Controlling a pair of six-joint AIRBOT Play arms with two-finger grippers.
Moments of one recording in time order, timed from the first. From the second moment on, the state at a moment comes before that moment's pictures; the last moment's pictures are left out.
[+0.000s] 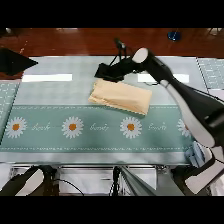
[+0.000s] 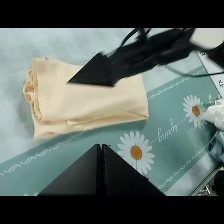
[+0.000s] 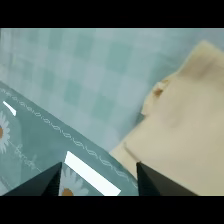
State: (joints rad) left arm 0.30 -0.98 1.33 0.62 -1.49 -1.07; right arm 0.42 -1.81 1.76 -0.81 1.02 1.57
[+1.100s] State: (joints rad) left arm 0.28 -1.19 1.28 0.94 -1.43 -1.13; right arm -0.17 -1.32 0.75 -0.73 0.89 1.36
